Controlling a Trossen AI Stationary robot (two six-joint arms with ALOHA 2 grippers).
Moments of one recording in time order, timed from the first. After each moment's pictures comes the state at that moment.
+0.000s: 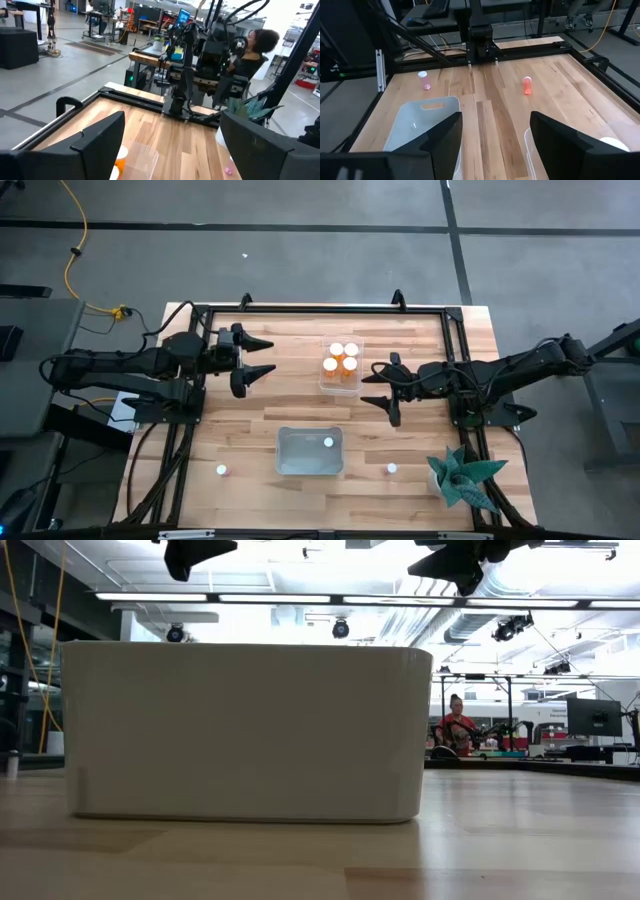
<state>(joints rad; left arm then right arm) 0.16 0.75 0.65 0.07 -0.11 -0.21 0.19 1.02 0.72 0.01 0.24 0.15</state>
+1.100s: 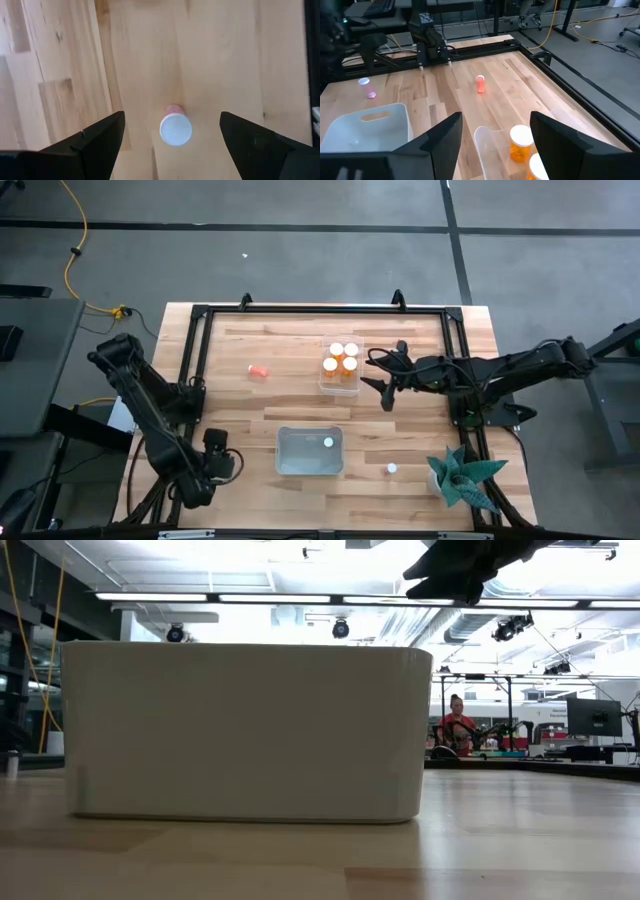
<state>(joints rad) -0.90 1.43 0.96 -0.95 -0.24 -0.84 0.12 1.03 0.72 -0.02 0.40 0.16</state>
